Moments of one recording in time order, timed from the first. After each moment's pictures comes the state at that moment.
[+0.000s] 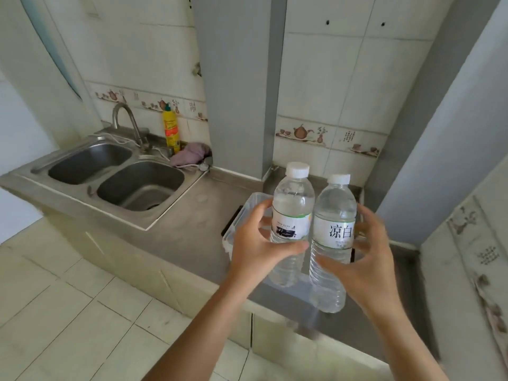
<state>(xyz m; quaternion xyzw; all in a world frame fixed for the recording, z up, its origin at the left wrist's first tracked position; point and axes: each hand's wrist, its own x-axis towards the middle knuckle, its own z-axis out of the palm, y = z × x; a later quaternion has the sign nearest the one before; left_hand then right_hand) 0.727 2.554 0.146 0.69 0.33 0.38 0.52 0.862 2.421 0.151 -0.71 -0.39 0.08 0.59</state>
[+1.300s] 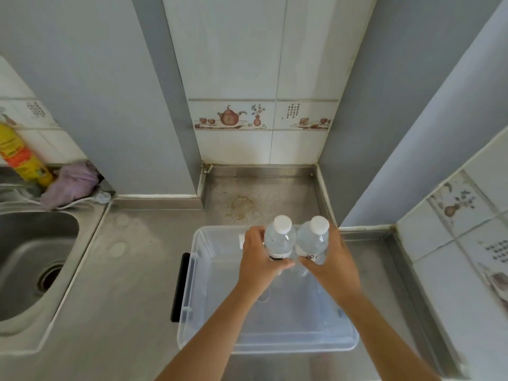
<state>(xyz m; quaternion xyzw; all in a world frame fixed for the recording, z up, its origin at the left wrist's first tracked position) 0.901 2.684 0.007 0.79 0.28 0.13 0.53 0.980 2.534 0.035 -0.89 -0.18 0.11 0.41</state>
